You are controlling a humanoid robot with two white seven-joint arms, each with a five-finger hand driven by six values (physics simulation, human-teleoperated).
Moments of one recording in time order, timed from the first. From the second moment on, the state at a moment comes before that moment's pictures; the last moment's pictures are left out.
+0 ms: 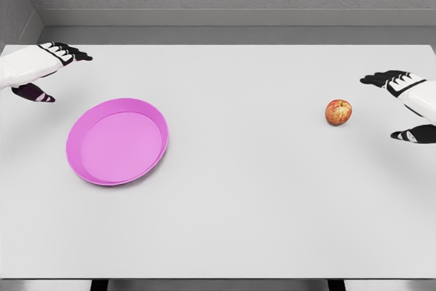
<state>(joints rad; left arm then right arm) -0.75 0.91 -0.77 -1.10 -0.44 -0.61 -0.14 0.03 -1.12 0.15 -1.75 0.18 -0.37 0.09</state>
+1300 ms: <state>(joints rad) -0.76 0.91 -0.77 -1.10 -0.46 -0.61 -0.14 -0.66 -0.87 0.81 -1.58 0.17 0.31 0.48</state>
